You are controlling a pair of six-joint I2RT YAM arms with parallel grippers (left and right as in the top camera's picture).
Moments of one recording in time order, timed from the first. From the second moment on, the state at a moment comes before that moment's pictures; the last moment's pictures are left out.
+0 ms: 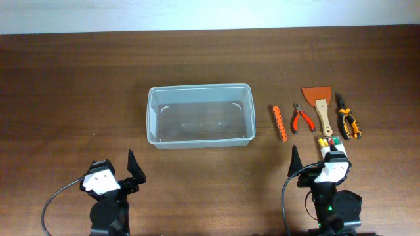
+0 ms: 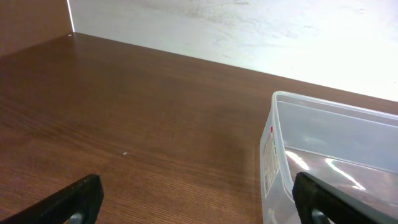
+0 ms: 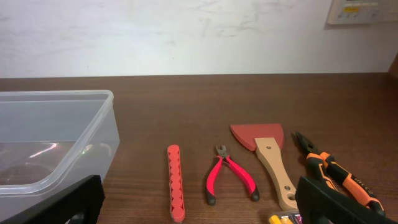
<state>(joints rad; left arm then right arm) -0.13 0.02 0.10 -0.29 -0.33 -0.22 0.05 0.01 0.07 -0.19 0.04 0.03</state>
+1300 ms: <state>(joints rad) -0.13 0.02 0.10 -0.29 -0.33 -0.22 0.05 0.13 0.24 0.09 0.11 0.23</state>
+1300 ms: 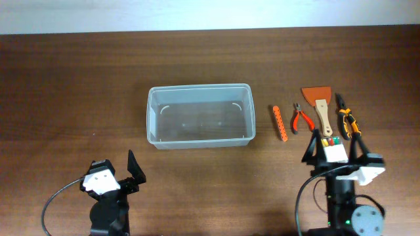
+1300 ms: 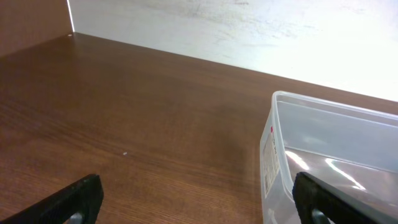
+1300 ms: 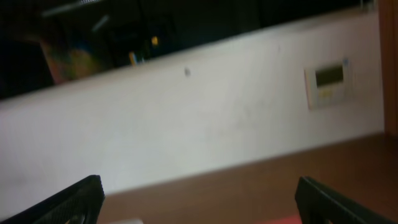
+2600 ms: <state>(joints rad) -0.13 0.02 0.10 -0.29 -0.33 -0.22 0.05 1.84 1.71 -1.20 0.00 -0.03</state>
